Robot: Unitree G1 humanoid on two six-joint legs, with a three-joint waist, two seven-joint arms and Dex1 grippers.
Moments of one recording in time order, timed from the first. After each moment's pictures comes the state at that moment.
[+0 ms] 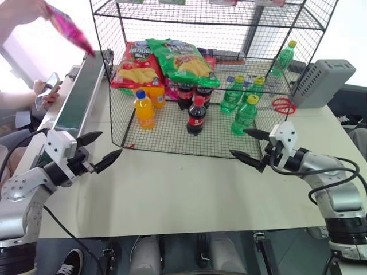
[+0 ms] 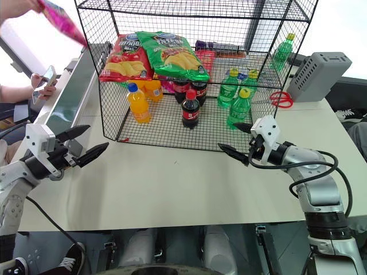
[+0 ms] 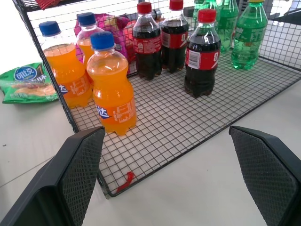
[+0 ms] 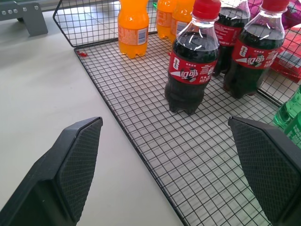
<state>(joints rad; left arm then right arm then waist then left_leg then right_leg) 0.00 0.68 0.38 -0.21 -0.51 0.27 -0.87 -0.22 -0.66 -0.11 -0.10 0.40 0.28 0.92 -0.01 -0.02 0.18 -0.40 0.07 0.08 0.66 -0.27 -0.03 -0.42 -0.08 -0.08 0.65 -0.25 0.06</state>
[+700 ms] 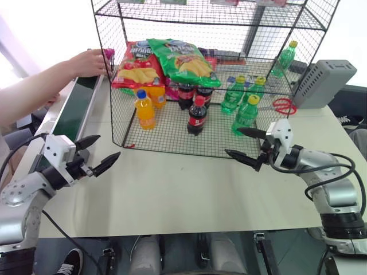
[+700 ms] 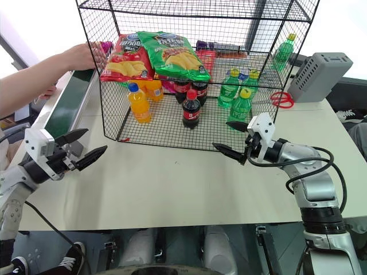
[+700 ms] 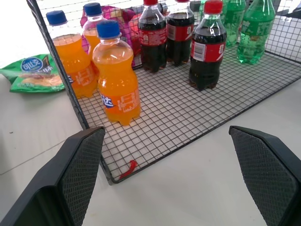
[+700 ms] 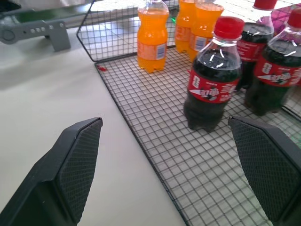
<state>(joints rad) 0.05 0.68 0.40 -0.21 -0.51 0.25 -0.86 -0.27 -0.64 -0.10 -0.08 0.45 0.30 0.99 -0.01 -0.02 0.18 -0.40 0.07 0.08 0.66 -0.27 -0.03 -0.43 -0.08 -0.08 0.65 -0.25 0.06</state>
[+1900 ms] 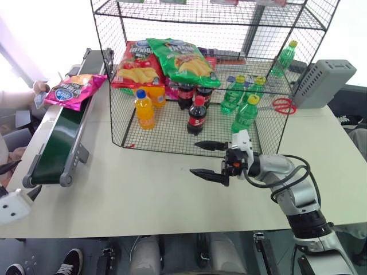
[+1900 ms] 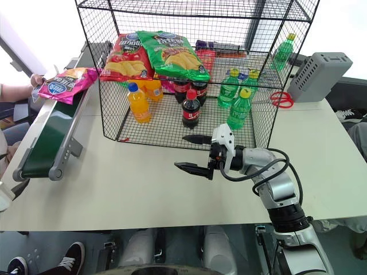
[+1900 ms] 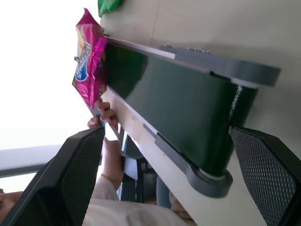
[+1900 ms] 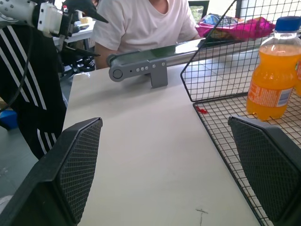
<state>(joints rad) 0.51 0.89 0.73 0.20 0.28 -0.72 -0.49 -0.32 -0.47 0.12 -0.12 0.49 0.29 1.10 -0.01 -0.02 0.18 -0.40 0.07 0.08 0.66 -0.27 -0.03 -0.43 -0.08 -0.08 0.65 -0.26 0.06</state>
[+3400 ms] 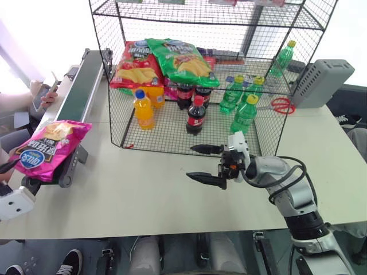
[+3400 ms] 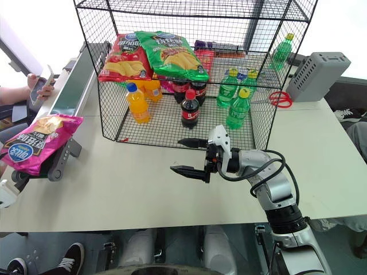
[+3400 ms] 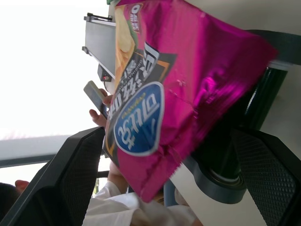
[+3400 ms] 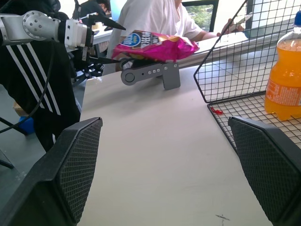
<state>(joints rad) 0.41 0.96 0.59 0.34 0.32 -0.72 -0.32 -0.32 -0.46 0.13 -0.15 0.52 0.36 1.09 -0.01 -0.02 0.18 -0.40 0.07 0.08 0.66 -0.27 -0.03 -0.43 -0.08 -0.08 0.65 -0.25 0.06</state>
